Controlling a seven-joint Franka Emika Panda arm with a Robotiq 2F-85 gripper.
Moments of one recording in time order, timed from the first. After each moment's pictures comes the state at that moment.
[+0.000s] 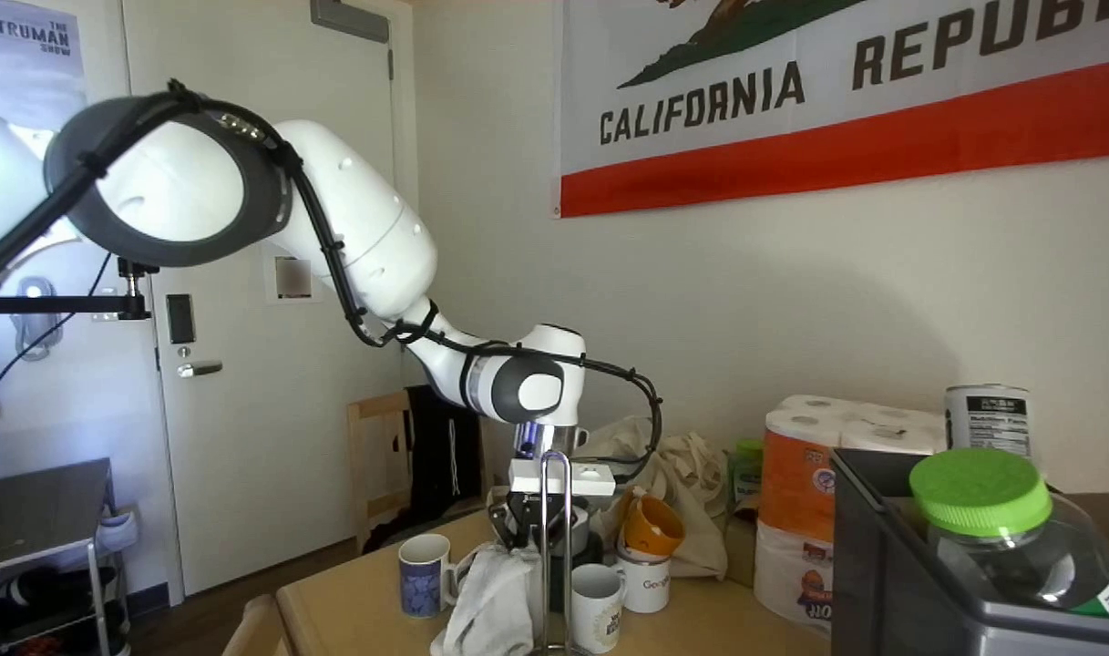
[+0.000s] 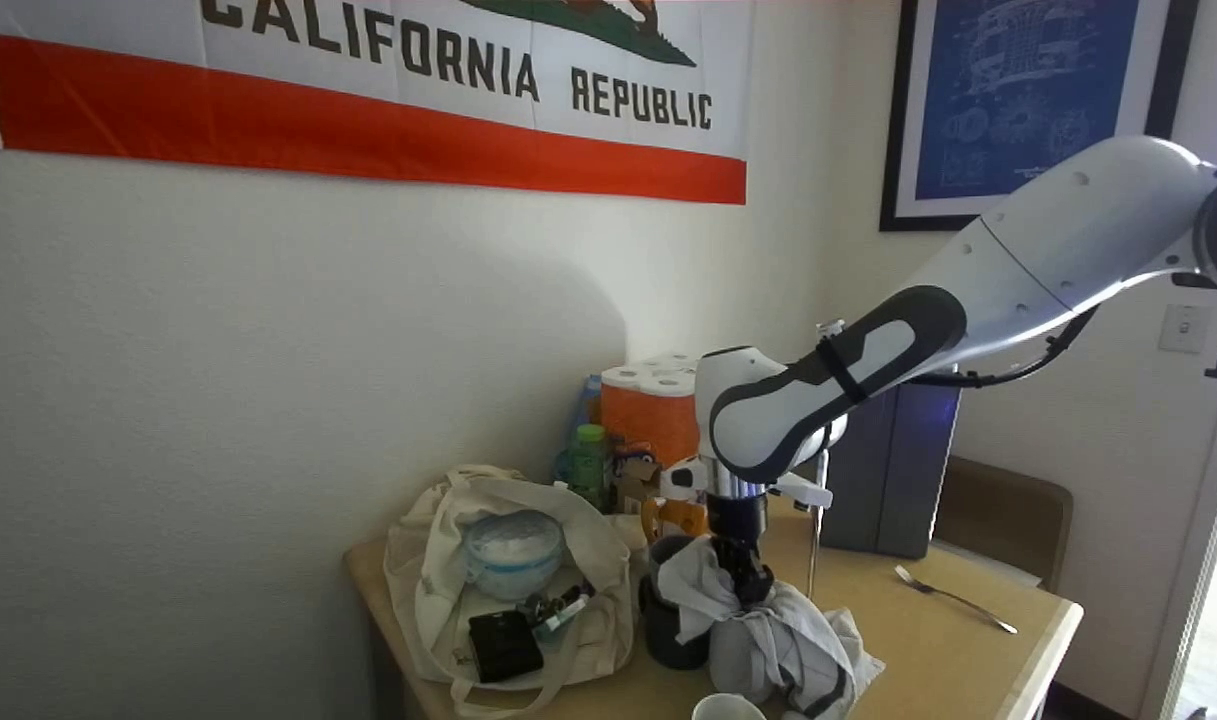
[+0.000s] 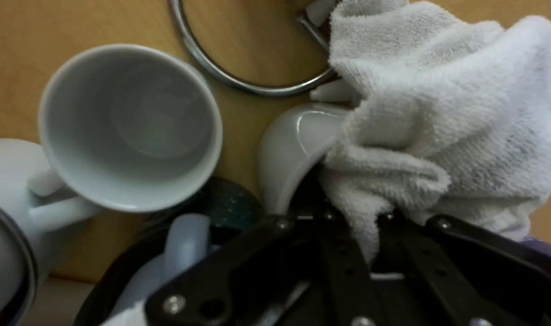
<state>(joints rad) -0.01 0.62 0.11 -1.72 -0.04 2.19 -1.03</state>
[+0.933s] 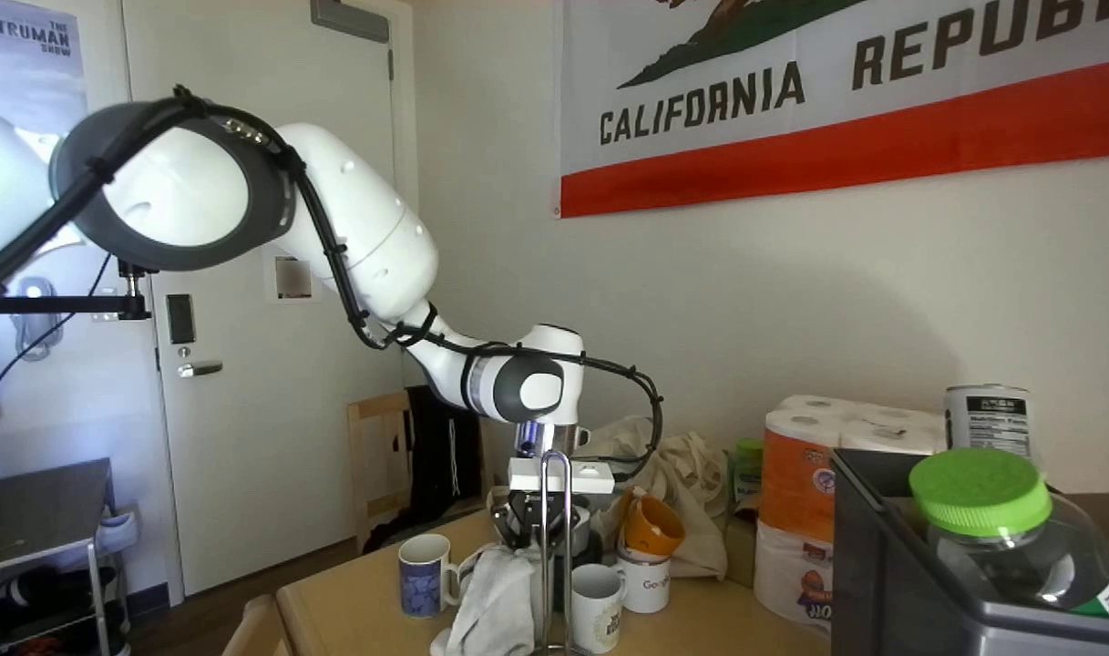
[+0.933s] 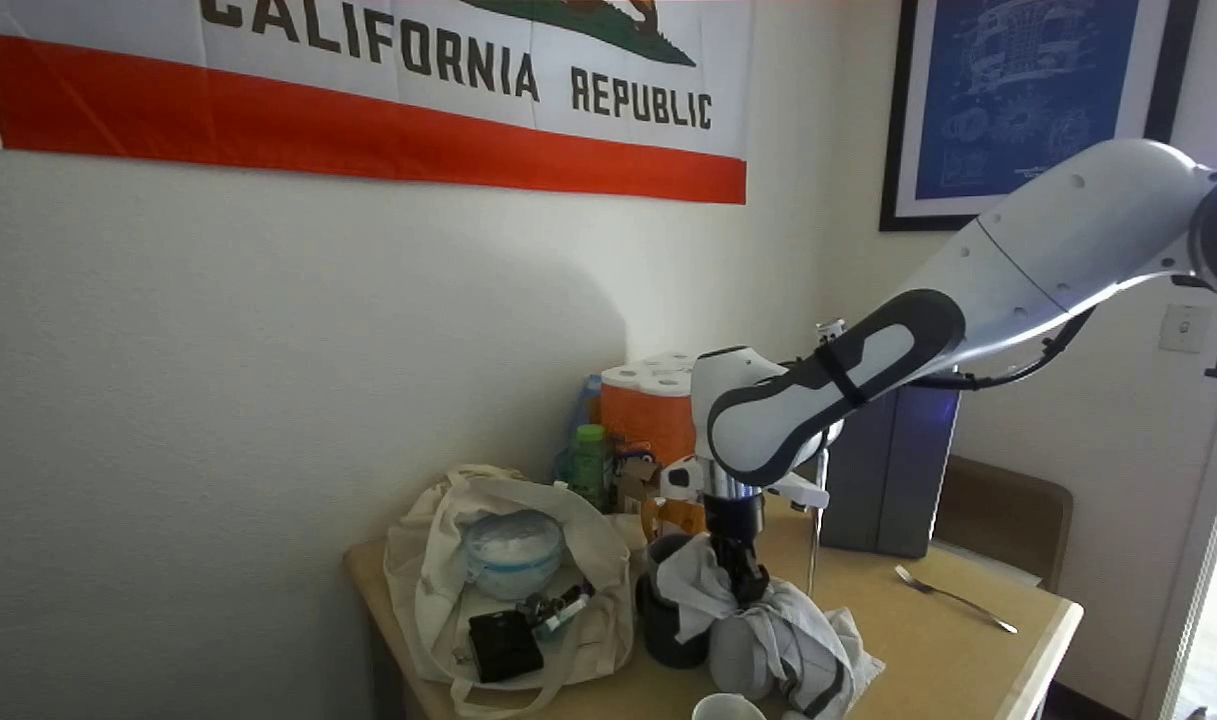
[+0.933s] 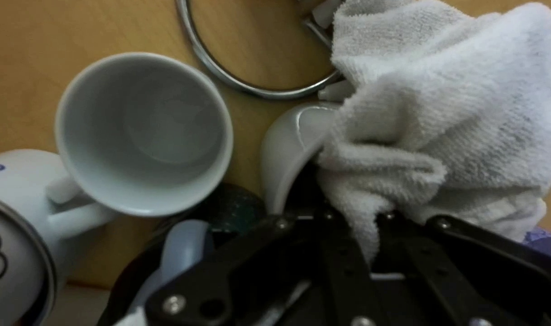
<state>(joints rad) 0.00 0.63 0.11 -1.71 -0.08 2.19 -0.97</state>
